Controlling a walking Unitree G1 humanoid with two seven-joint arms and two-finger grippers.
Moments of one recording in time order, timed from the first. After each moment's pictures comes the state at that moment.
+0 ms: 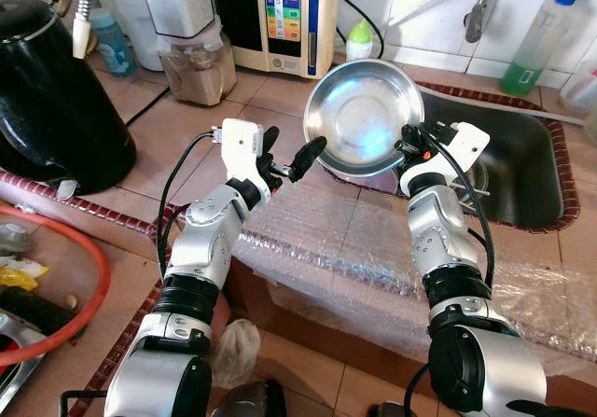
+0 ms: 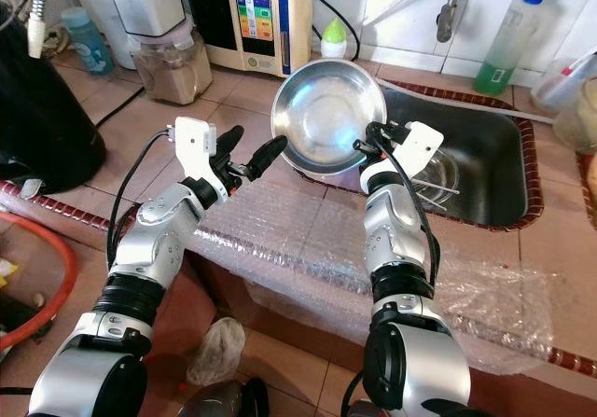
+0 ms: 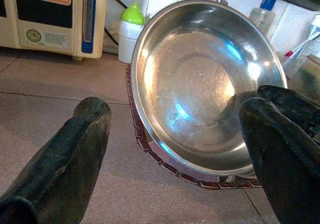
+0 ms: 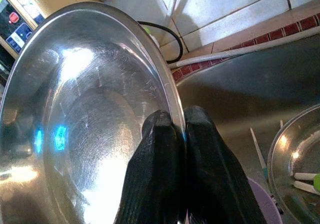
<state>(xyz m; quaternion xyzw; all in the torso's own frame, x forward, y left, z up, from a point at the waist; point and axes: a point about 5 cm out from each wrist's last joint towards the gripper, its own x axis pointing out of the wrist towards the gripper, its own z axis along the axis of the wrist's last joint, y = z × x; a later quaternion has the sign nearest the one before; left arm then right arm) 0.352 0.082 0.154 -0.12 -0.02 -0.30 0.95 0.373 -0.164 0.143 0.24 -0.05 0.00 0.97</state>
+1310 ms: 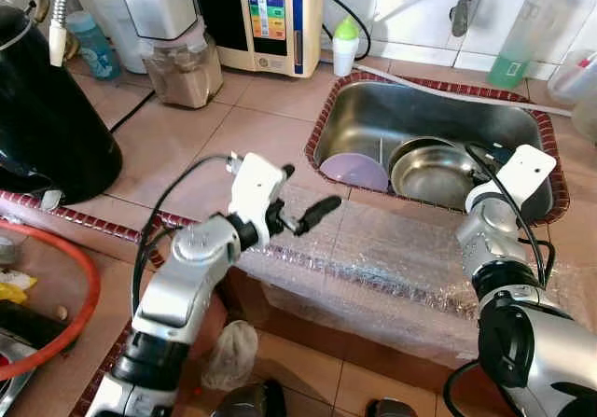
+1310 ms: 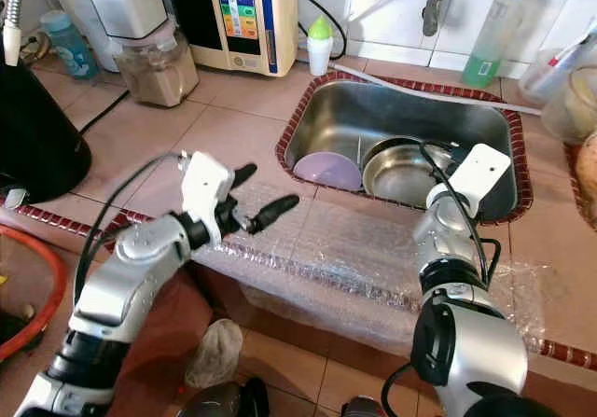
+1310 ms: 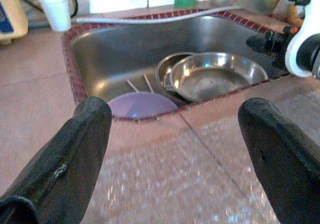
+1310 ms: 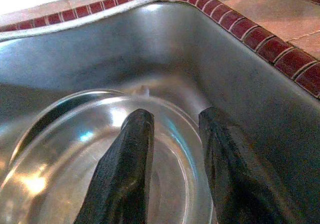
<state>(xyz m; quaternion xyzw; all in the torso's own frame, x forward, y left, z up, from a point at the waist) 0.294 0.079 0.156 0.02 0.02 -0.39 0.92 0.361 -0.253 0.116 0.11 0.05 -0.28 0.95</state>
